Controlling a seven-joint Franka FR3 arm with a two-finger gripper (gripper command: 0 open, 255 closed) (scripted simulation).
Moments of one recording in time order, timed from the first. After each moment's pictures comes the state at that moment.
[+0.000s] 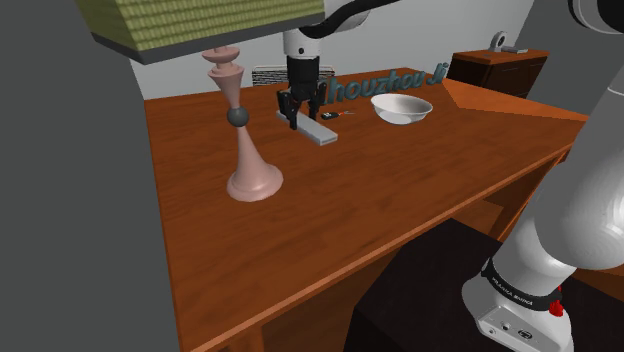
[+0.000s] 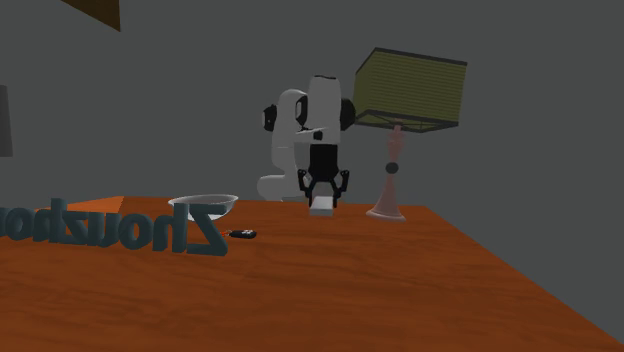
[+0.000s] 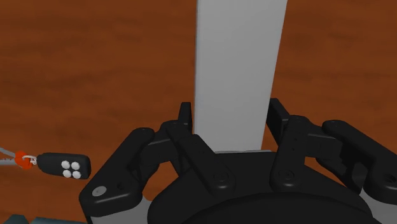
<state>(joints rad) 0.05 0.05 0.17 -1.82 -0.03 1.87 0.32</state>
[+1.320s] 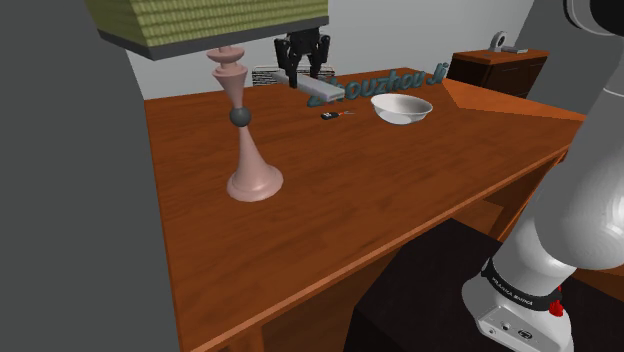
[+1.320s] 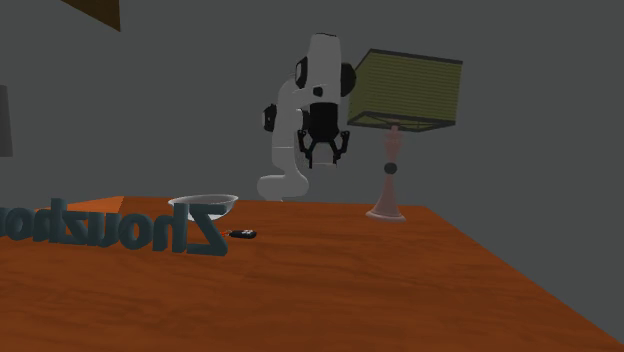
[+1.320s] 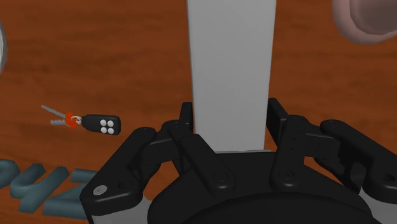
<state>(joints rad) 0.05 0.06 0.17 -1.52 -0.03 1.59 0.32</state>
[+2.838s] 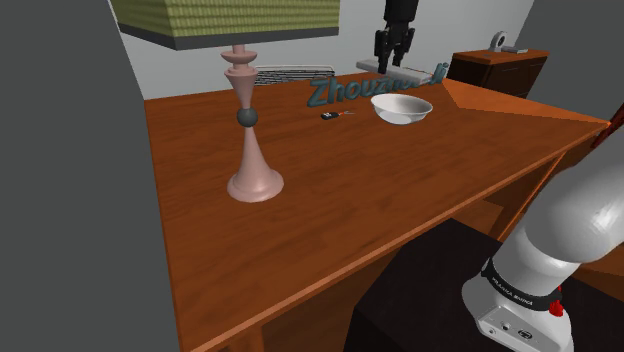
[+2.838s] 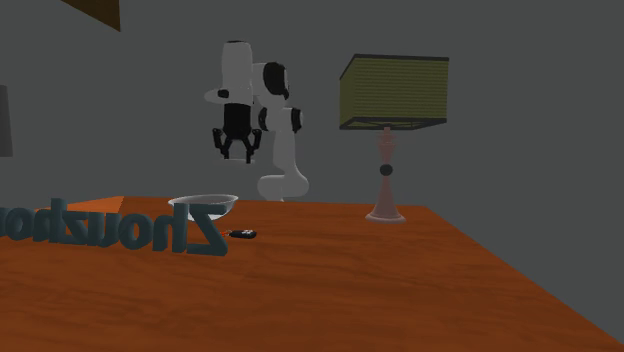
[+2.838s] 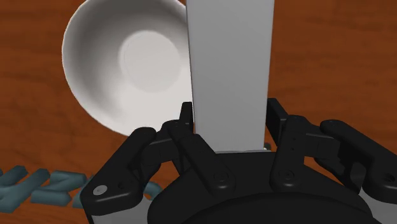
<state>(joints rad) -0.16 -0.22 -0.09 -1.82 -0.04 1.61 -0.15</state>
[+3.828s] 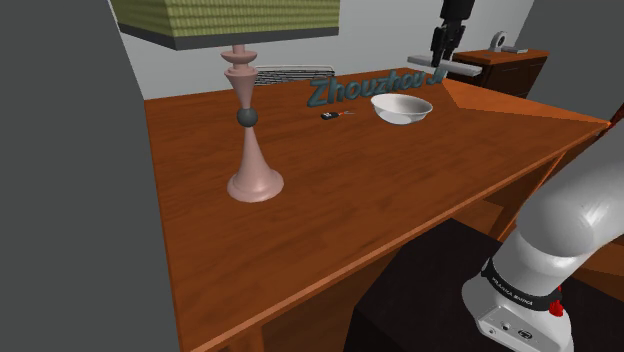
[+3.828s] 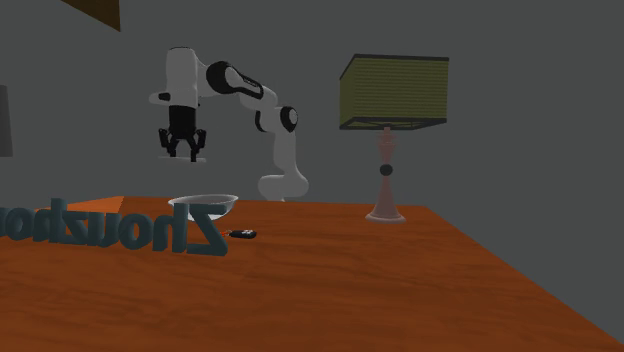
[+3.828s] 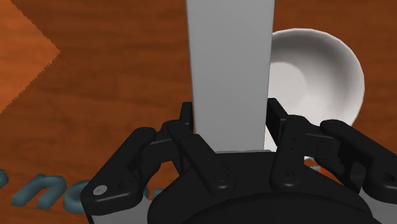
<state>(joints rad) -0.30 -0.17 -0.32 -1.74 -0.07 1.60 -0.52</state>
